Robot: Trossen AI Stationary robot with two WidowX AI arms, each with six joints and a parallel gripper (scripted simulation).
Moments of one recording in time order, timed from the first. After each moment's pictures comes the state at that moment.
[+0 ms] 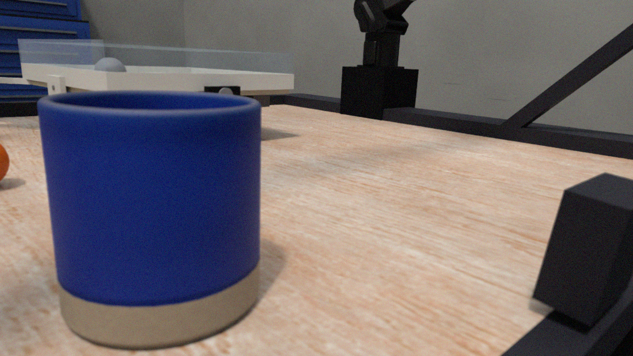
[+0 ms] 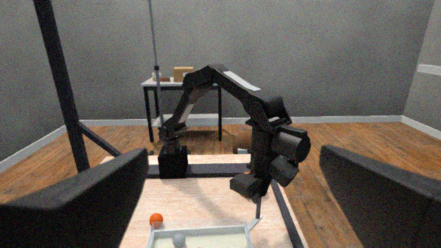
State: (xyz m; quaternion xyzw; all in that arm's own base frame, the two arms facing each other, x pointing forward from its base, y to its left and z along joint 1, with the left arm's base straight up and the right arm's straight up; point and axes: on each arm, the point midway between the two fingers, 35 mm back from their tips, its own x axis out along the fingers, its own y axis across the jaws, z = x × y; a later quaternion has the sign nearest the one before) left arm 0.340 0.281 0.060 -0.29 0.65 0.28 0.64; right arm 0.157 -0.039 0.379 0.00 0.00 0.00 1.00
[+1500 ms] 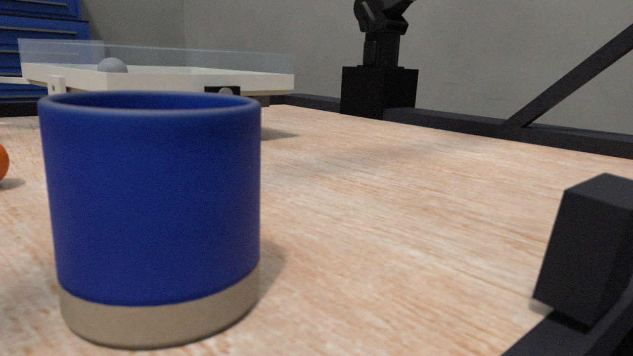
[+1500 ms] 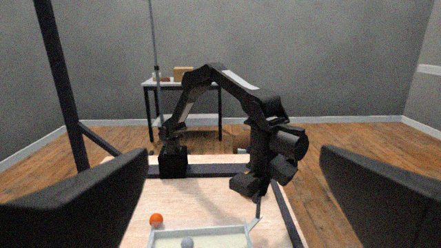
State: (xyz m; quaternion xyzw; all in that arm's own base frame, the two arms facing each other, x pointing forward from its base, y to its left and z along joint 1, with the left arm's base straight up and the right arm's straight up) left arm 0.340 0.280 0.061 -0.29 0.65 0.29 0.65; right arm 0.157 -0.039 0.379 0.00 0.00 0.00 1.00
